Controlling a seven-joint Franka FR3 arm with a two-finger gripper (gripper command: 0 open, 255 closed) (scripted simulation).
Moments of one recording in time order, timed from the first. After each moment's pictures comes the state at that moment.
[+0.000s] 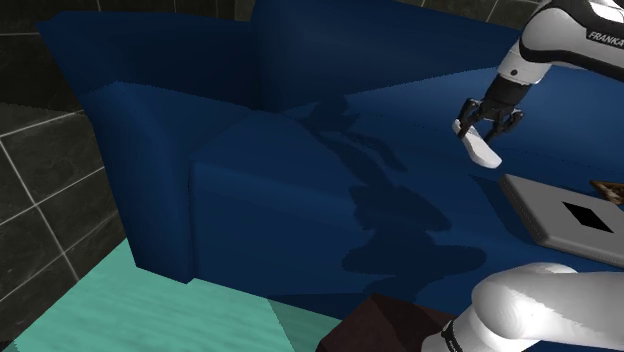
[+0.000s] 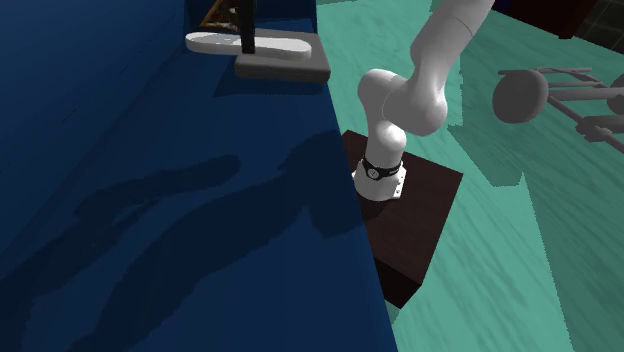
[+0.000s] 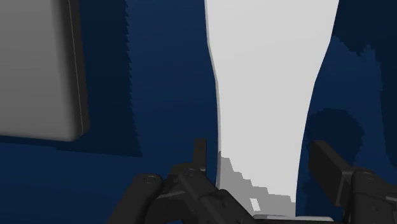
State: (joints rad) arm -0.37 -0.68 -0.16 -2.11 -0.14 1.54 0.28
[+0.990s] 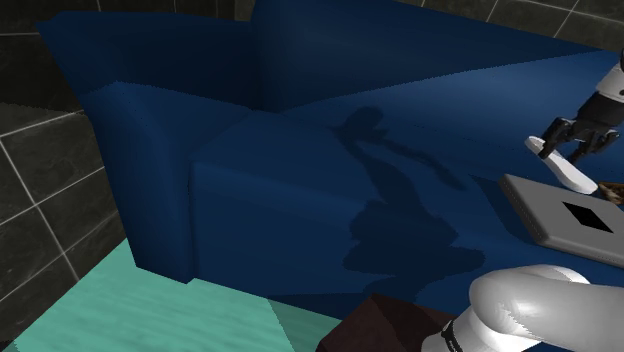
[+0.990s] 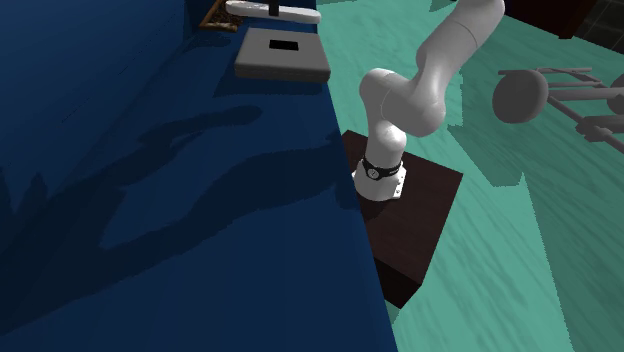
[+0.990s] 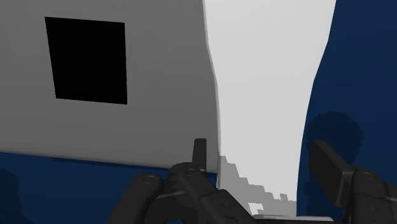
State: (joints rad) arm -0.46 -0.85 -0.42 -2.10 -0.33 1.42 -0.04
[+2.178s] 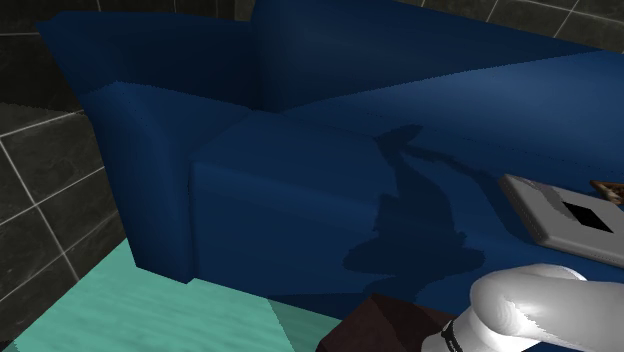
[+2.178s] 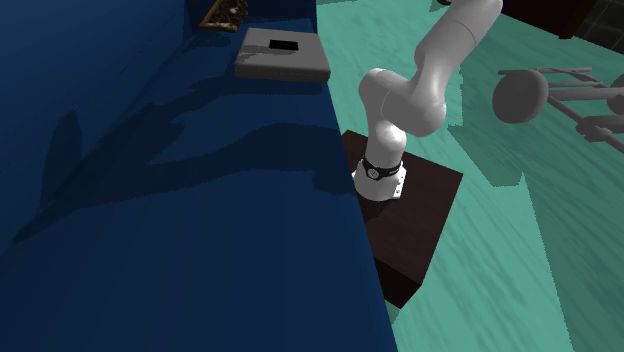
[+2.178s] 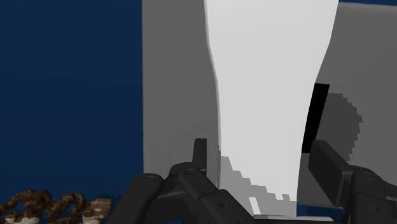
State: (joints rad) arm -0.44 -0.81 -0.83 -1.79 -0.55 1.34 -0.48
